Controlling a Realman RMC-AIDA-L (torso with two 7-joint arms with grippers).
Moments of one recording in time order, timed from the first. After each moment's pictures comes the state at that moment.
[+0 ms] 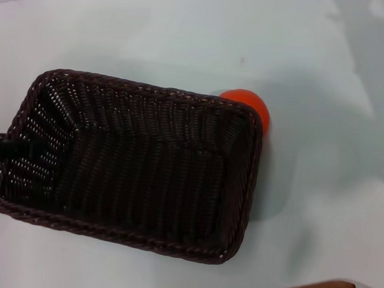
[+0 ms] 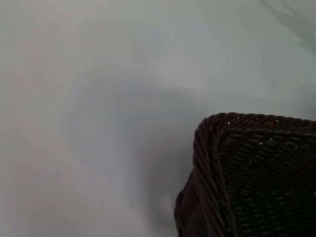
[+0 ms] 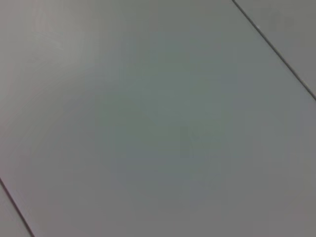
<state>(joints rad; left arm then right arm) -0.43 -2.15 -2.45 -1.33 2.51 -1.72 0.94 0.55 2.10 2.25 0.03 -0.29 1.25 0.77</state>
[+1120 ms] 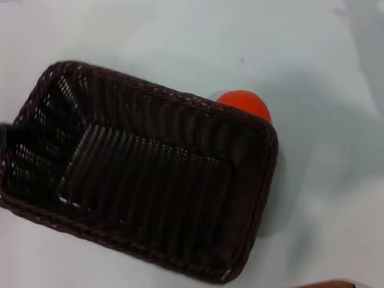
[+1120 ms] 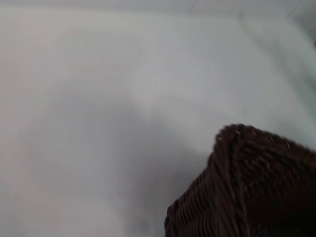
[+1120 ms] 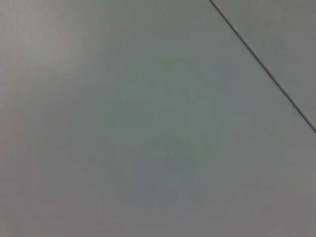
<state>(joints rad) -0.45 -2.15 -2.47 -1.30 2.44 -1.74 0.89 0.55 2.09 2.30 0.06 -0.29 1.18 0.77</state>
